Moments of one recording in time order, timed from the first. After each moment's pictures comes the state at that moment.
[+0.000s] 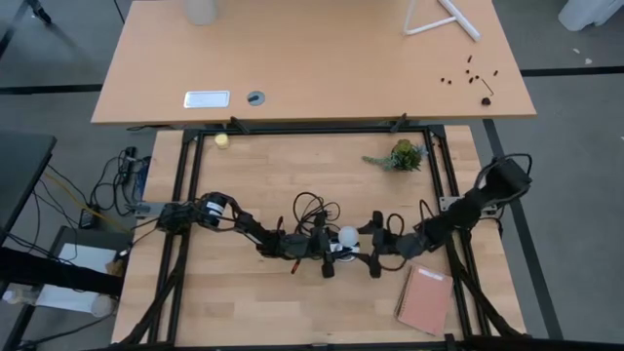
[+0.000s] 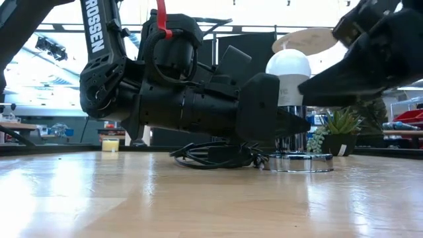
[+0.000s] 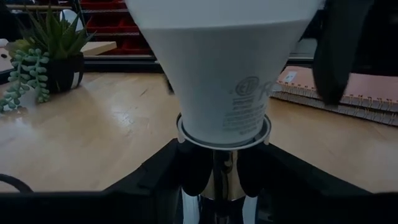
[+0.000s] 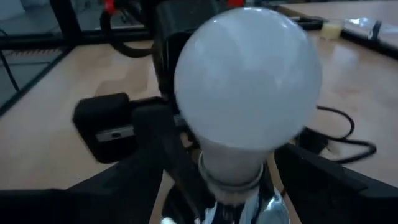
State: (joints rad) left arm -0.25 2.33 1.04 1.19 -0.40 -0.05; right arm 0.51 1.58 0.34 0.90 0.63 0.25
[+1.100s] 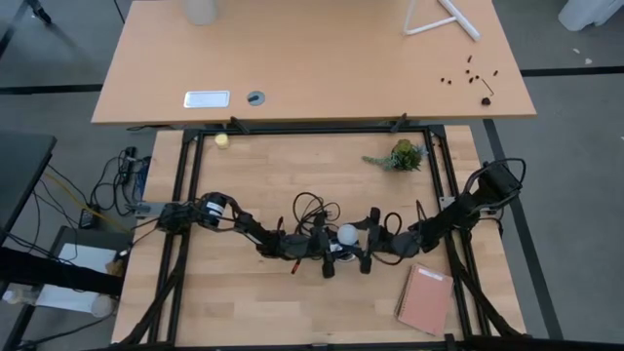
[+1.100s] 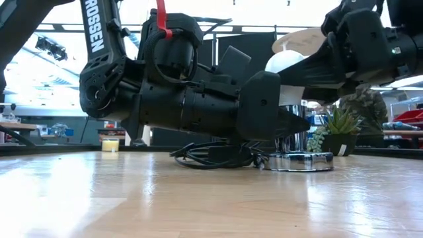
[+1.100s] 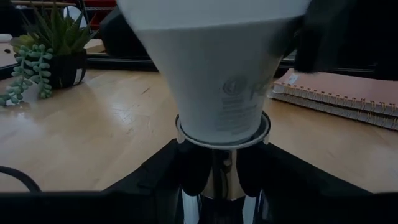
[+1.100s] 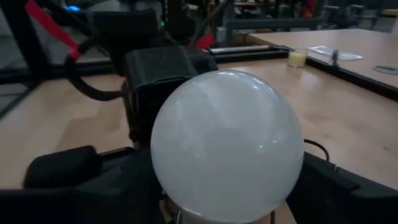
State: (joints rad) left arm -0.25 2.33 1.04 1.19 -0.42 -0.07; right arm 0.46 1.68 0.38 1.08 0.74 0.18
